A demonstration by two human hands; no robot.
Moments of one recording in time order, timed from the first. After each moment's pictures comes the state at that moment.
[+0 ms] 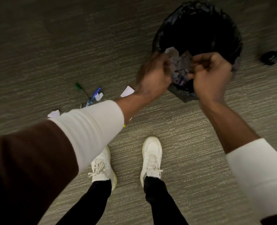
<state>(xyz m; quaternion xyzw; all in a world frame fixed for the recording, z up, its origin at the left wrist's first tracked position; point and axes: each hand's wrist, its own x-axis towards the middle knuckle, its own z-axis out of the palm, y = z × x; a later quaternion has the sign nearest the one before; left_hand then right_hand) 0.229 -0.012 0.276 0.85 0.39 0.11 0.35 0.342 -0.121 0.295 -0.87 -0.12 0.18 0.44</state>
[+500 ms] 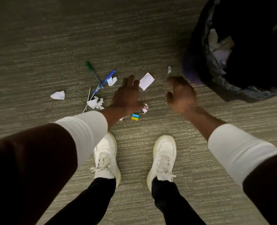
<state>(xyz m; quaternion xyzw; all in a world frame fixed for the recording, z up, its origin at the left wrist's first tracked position) 0.053 0.014 0.097 0.87 0.38 -0.19 0.25 0.240 -0.098 0.133 -0.83 -0.47 0.29 0.06</state>
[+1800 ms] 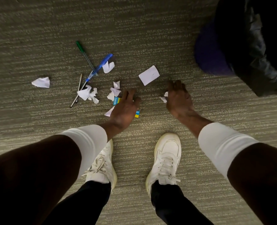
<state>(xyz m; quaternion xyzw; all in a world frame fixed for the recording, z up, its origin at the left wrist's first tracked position) -0.004 -0.049 0.011 0.90 0.33 -0.19 0.22 0.208 -0.125 0.018 -0.82 -0.49 0.29 -0.10</state>
